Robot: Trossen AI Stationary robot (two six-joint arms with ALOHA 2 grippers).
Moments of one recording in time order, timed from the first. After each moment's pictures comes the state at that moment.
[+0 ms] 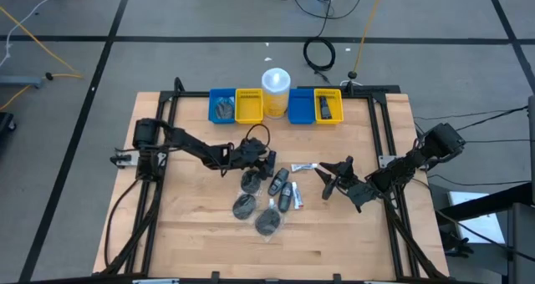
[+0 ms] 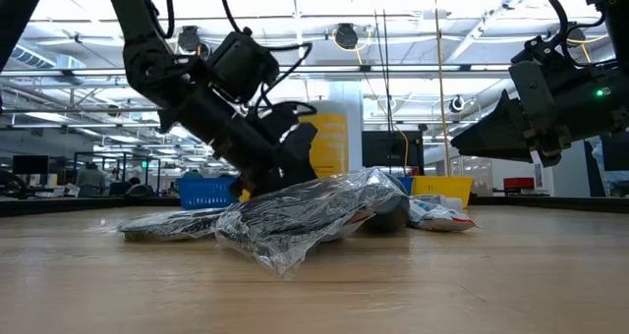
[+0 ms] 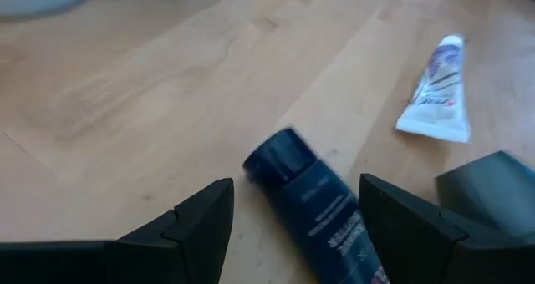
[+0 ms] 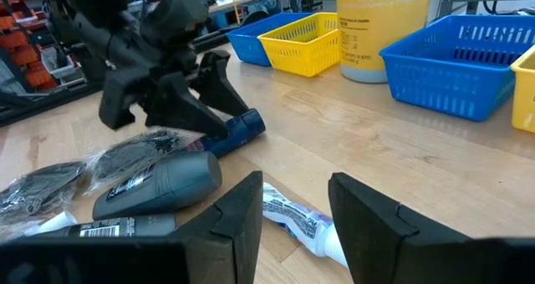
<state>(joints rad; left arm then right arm) 0.07 1.92 0.78 0.54 -0.26 -0.48 0.52 1.52 0.16 0.89 1.07 0.65</state>
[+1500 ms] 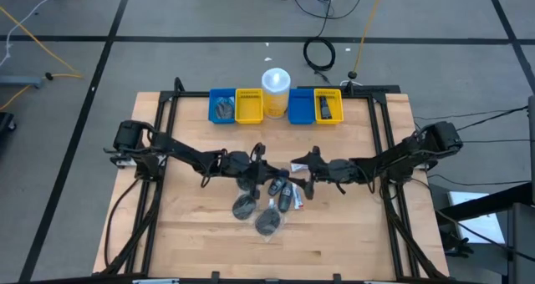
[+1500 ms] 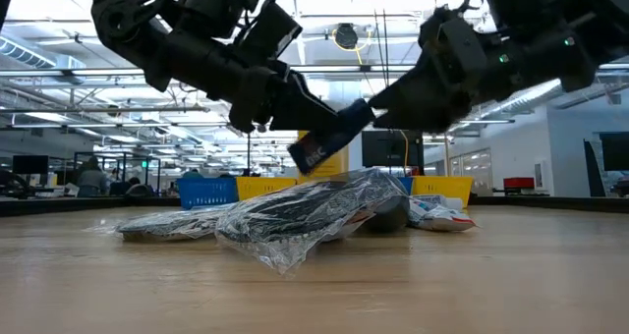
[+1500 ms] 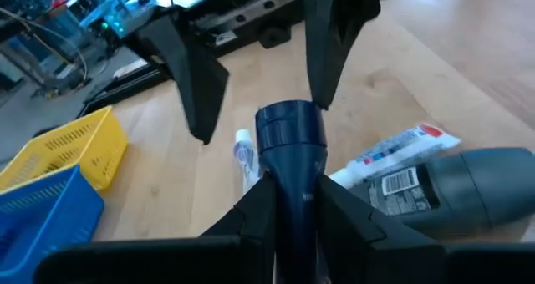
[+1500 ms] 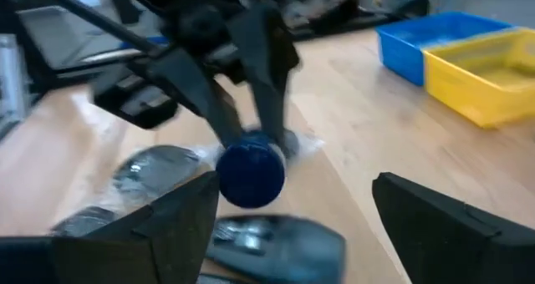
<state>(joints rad) -0.08 1.77 0.78 0.65 -0.08 0.38 0.18 1.52 0.42 0.84 0.34 0.23</state>
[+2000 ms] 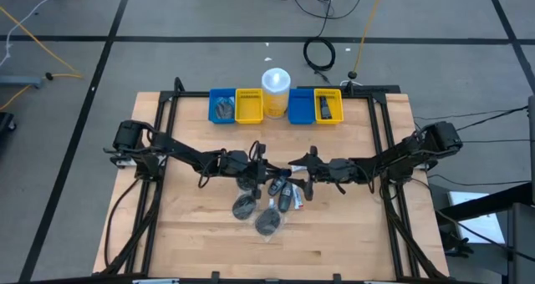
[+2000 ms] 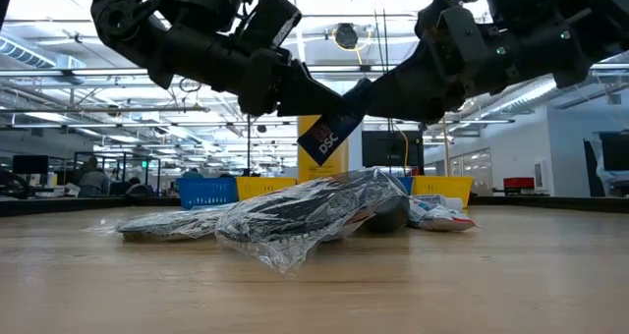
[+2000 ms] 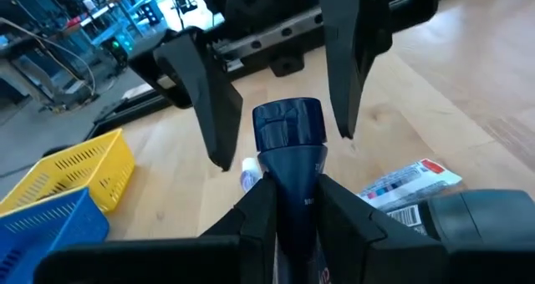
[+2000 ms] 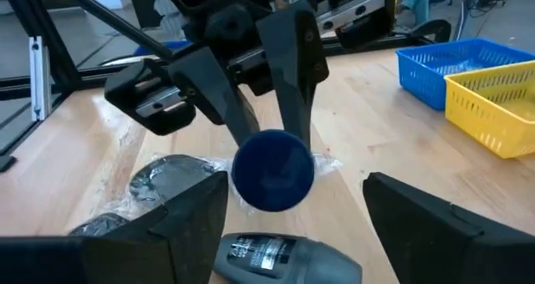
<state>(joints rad) -0.08 1.76 0.78 0.71 -0.07 0.35 0.18 1.52 0.44 0.86 0.30 0.17</state>
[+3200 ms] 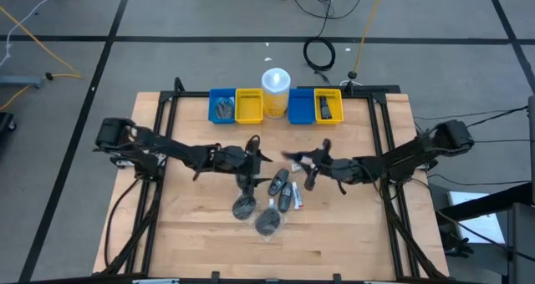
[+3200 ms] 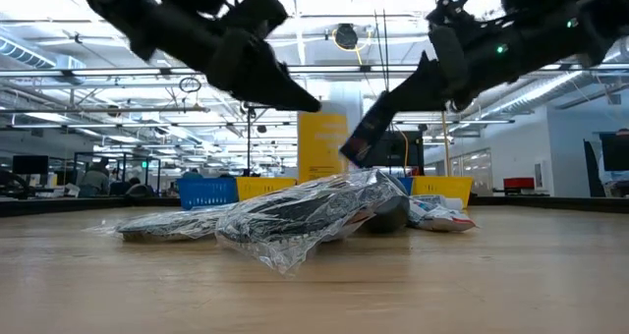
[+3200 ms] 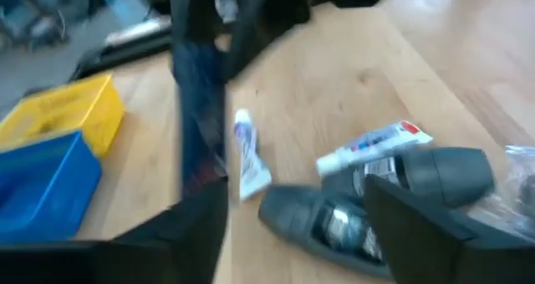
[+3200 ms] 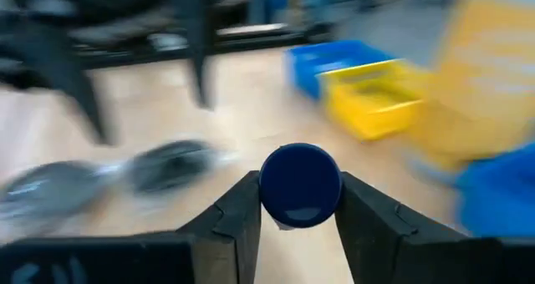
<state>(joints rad) -0.06 1.60 0.78 0.38 -0.07 0.23 0.20 1.38 0.44 0.64 0.63 0.17</state>
